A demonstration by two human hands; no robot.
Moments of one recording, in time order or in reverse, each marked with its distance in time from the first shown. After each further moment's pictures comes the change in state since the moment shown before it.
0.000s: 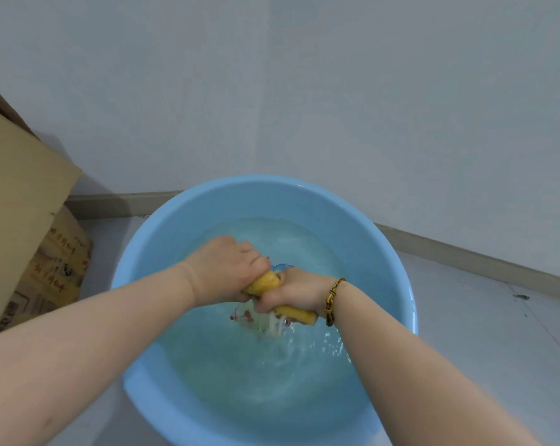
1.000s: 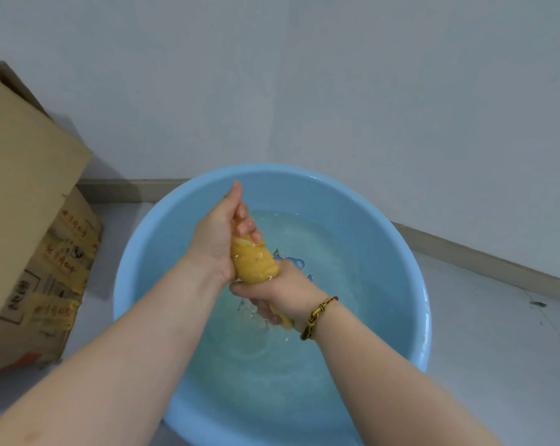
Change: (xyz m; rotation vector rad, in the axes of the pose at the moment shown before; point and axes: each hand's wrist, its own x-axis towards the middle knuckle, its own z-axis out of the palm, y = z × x) left_hand 0.018 0.008 -0.022 -2.320 0.694 -1.076; right_hand -0.004 -0.014 0.032 0.512 0.100 -0.188
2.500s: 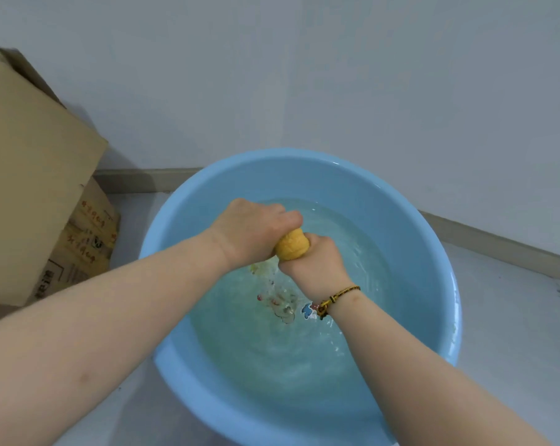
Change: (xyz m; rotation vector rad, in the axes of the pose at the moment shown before) left_hand 0.009 0.006 -0.012 2.408 -0.319 0.751; right_hand 0.016 0.002 -0.006 -0.351 0.414 -0.096
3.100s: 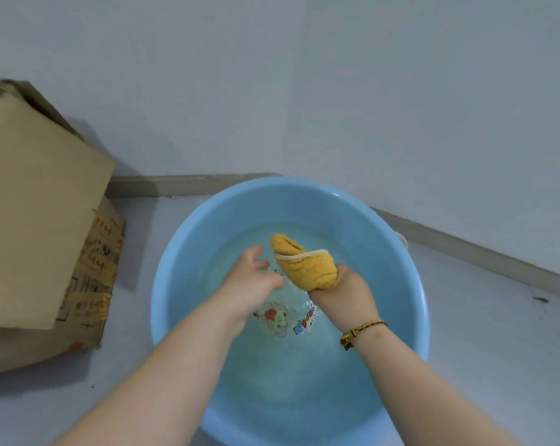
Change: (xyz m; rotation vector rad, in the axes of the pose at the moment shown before) left_hand -0.022 0.016 -0.042 -1.650 -0.224 -0.823; right_hand -0.007 -0.013 -0.049 -0.346 0.019 0.212
